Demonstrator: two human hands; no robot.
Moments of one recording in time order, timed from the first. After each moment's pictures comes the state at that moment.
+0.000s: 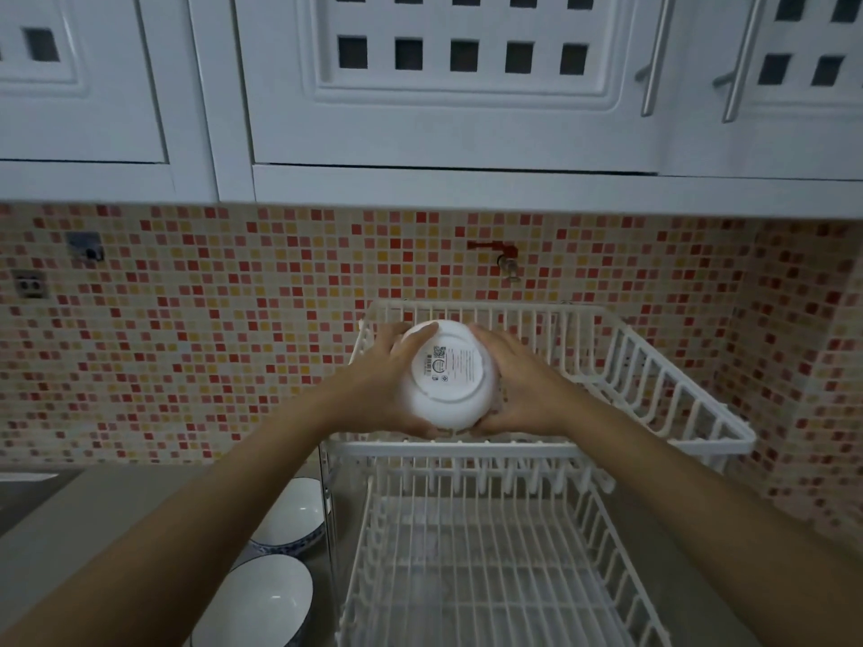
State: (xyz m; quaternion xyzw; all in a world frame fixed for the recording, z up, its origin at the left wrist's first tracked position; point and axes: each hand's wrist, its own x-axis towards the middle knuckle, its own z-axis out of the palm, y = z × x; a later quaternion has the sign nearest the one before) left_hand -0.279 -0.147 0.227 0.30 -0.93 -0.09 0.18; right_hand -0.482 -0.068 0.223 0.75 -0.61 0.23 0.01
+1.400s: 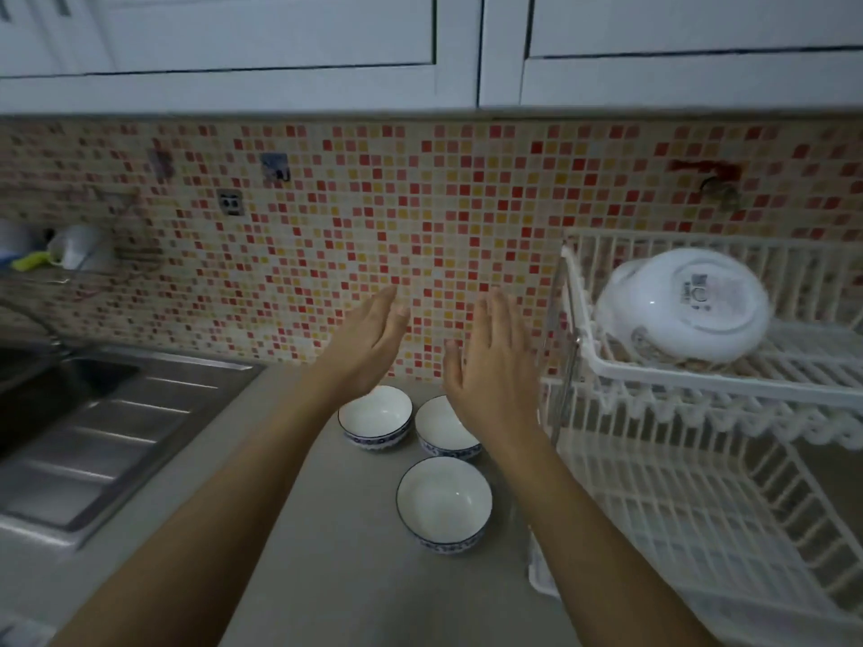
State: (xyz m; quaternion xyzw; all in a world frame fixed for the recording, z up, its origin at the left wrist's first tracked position) left_hand -0.051 -0.180 0.178 0.49 -0.80 -0.15 0.31; right_hand -0.198 -0.140 0.139 0.62 -0.67 0.37 0.17
